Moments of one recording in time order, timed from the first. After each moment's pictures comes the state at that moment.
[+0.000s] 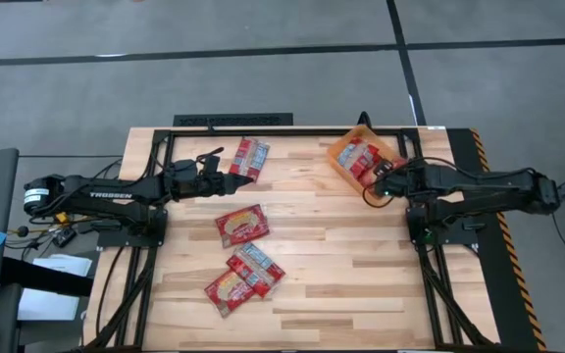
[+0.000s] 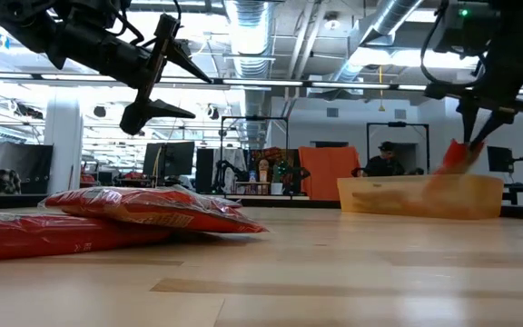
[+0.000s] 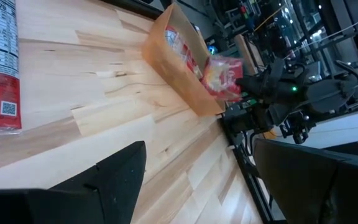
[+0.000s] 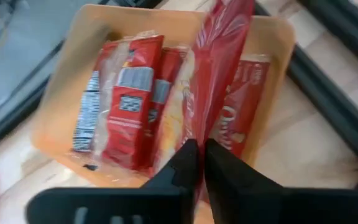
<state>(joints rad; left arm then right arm) 0.24 1.02 0.43 0.41 -0.12 -1.06 -0.17 0.89 0.65 -1.12 0.67 1.94</state>
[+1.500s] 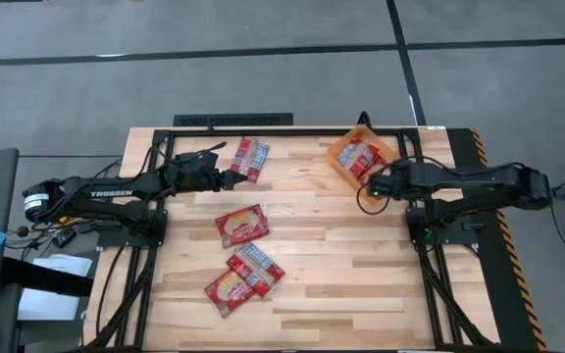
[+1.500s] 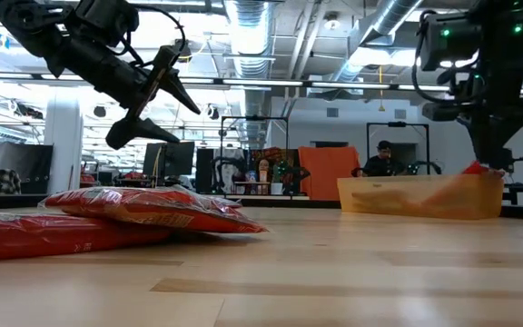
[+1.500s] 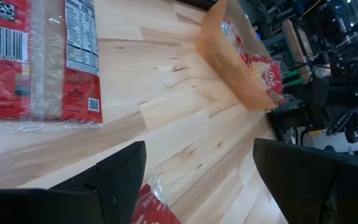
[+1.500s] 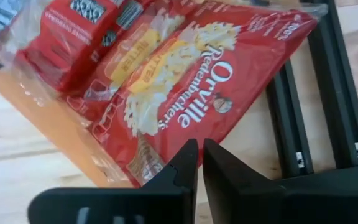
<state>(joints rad) 0.38 1.02 0.43 0.23 -0.04 -0.99 -0.20 1.05 0.69 -1.19 0.46 1.51</state>
